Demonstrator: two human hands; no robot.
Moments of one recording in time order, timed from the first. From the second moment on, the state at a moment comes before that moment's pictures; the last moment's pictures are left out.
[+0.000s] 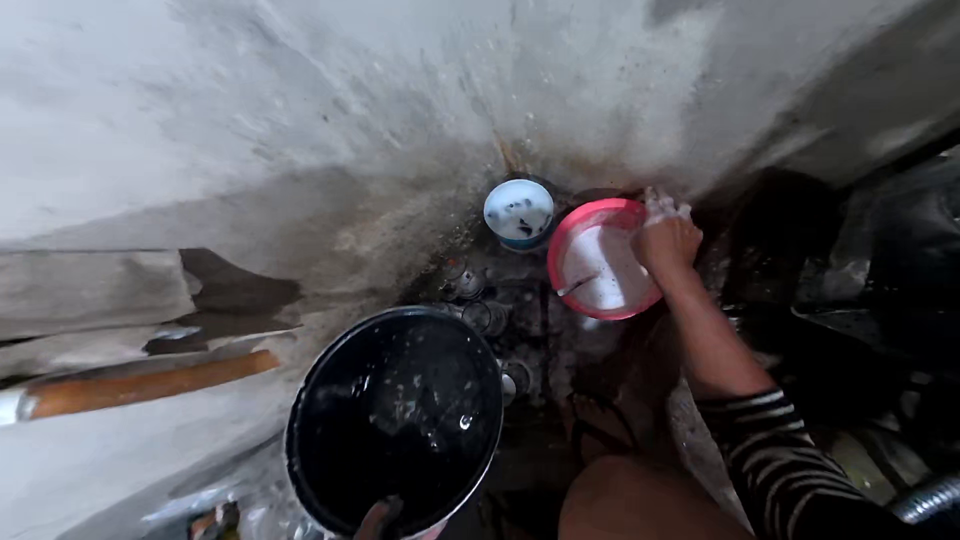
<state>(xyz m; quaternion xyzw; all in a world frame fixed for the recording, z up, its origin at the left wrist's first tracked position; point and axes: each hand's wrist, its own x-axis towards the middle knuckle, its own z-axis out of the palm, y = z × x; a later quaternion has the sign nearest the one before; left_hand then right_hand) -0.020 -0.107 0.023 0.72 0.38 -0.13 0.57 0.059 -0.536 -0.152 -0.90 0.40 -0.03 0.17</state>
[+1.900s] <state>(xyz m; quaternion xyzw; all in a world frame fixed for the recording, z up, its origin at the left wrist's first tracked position) 0.140 -0.325 -0.096 0.96 -0.11 -0.03 0.24 0.034 -0.489 -0.196 -0.54 0.38 -0.35 0.67</state>
